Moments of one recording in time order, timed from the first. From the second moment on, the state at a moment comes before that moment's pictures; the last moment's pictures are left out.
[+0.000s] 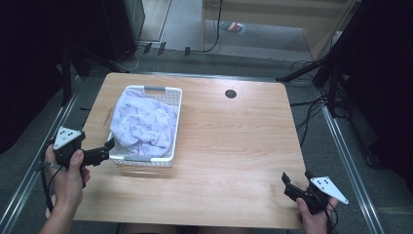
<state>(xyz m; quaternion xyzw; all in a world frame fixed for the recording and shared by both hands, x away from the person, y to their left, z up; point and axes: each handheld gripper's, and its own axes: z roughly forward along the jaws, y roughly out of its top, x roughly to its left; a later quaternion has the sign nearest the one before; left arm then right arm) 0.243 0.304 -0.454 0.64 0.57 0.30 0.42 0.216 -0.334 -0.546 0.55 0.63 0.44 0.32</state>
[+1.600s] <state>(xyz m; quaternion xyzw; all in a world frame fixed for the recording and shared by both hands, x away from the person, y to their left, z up) 0.385 0.217 -0.461 0.75 0.55 0.20 0.32 0.216 -0.334 -0.546 0.55 0.63 0.45 0.32</state>
